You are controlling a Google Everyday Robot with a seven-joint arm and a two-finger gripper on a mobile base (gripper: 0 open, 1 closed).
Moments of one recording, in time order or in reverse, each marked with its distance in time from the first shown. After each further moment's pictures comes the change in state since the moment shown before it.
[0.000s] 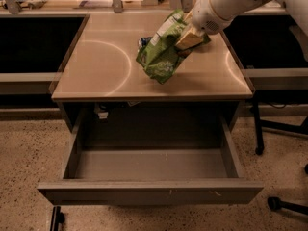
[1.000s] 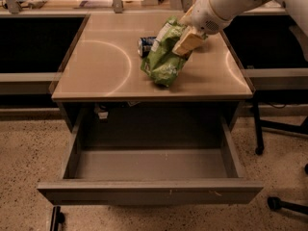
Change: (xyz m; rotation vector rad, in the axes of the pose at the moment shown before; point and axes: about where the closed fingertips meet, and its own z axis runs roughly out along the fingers) arm 0.000 0.000 0.000 0.000 0.000 0.000
